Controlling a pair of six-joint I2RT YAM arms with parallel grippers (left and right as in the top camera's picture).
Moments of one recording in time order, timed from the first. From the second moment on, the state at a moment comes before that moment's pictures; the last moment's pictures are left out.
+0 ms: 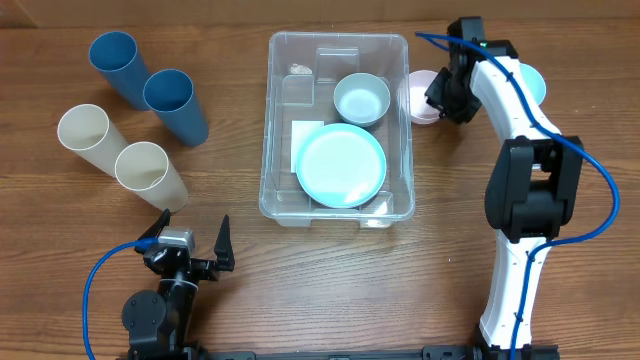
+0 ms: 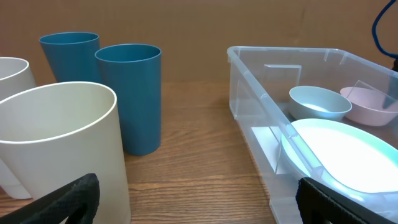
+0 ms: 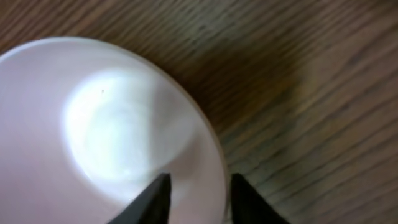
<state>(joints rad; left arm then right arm) 0.11 0.01 0.05 -0.15 0.23 -0.03 0.04 2.34 1.99 -1.01 0.03 0.68</state>
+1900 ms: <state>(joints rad) 0.11 0.01 0.05 -0.15 0.23 -0.03 0.40 2.17 2.07 -1.07 0.22 0.65</state>
